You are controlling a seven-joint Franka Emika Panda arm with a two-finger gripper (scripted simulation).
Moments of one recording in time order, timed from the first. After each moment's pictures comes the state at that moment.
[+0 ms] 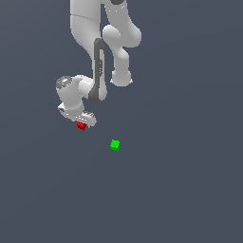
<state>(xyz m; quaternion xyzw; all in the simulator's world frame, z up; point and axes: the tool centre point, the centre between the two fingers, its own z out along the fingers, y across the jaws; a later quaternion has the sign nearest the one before) -0.141 -0.237 0.029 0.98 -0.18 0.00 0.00</state>
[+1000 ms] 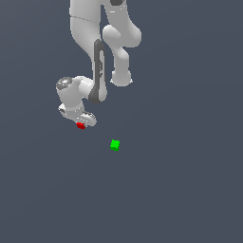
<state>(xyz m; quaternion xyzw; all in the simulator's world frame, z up) -0.141 -0.237 0.023 0.98 -0.18 0.00 0.00</state>
